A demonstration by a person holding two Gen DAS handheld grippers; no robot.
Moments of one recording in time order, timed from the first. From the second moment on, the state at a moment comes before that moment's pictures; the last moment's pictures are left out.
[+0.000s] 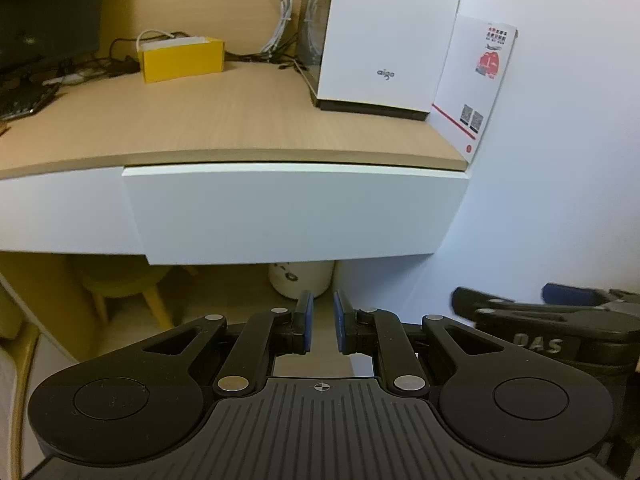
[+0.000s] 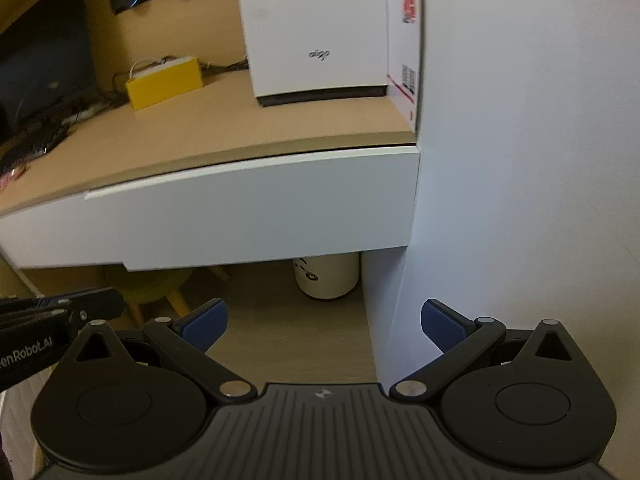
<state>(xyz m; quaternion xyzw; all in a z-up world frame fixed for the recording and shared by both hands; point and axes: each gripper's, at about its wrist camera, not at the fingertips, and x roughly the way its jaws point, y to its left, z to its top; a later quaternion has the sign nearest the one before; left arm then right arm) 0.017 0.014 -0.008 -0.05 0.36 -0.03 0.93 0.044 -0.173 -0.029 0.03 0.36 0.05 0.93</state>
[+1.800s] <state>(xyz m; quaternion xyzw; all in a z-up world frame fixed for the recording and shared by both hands) 0.205 0.241 -0.043 -0.24 0.39 0.05 0.89 0.248 -0.009 -0.056 -0.04 0.35 0.07 0.93</state>
